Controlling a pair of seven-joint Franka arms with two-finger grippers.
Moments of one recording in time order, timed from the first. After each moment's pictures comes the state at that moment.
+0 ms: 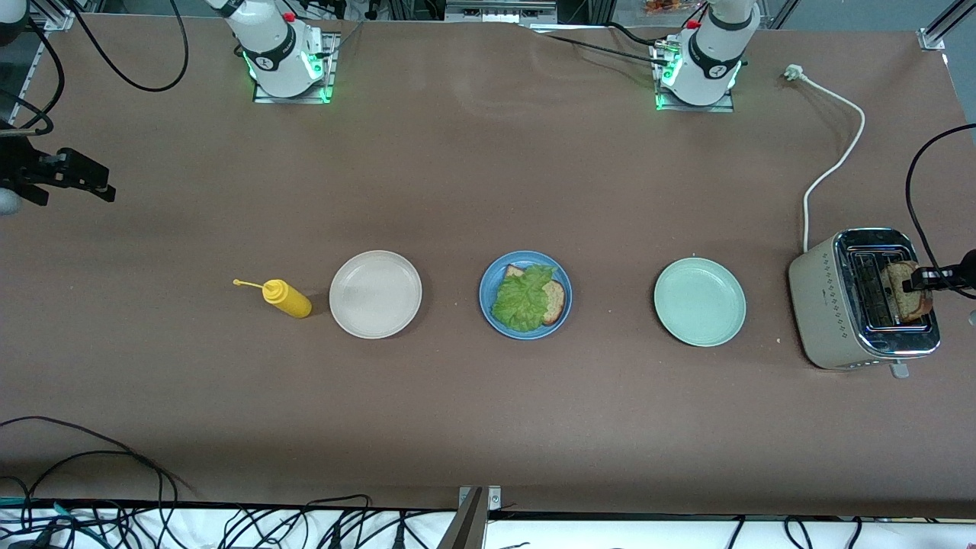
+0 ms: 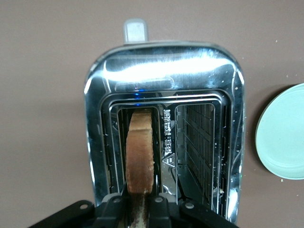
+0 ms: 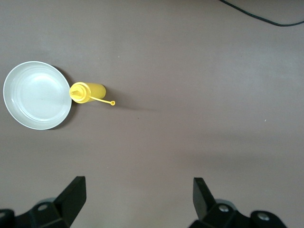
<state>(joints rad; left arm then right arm) 0.36 0.47 0.04 -1.53 -0.03 1.87 0.42 -0.07 0.02 0.00 -1.64 -0.01 1.65 -0.15</state>
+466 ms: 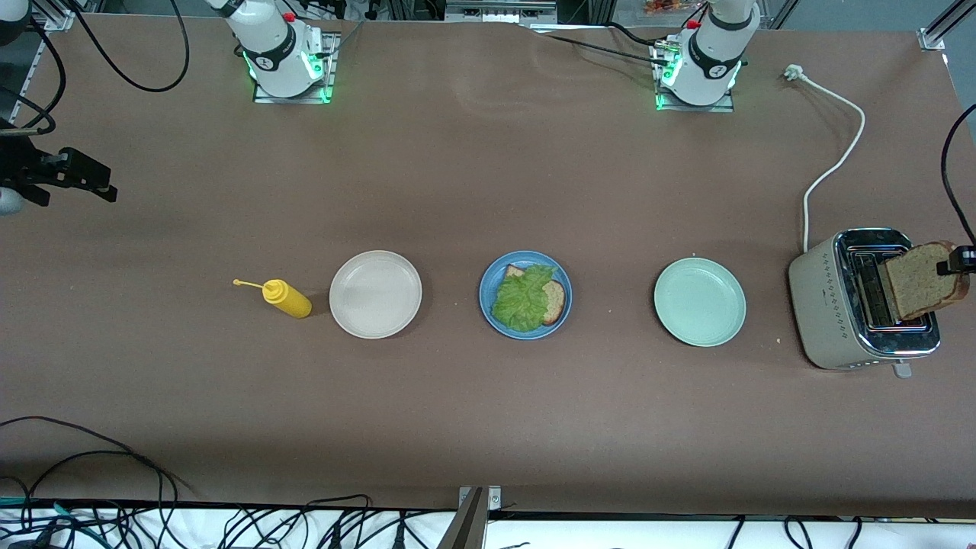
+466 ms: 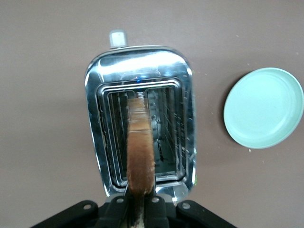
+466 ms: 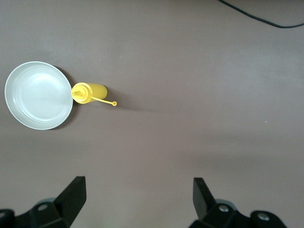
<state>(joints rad) 0.34 0.44 0.02 -1.33 -0.01 1.60 0.42 -0.07 0.02 0.00 -1.64 -0.01 1.65 -0.15</state>
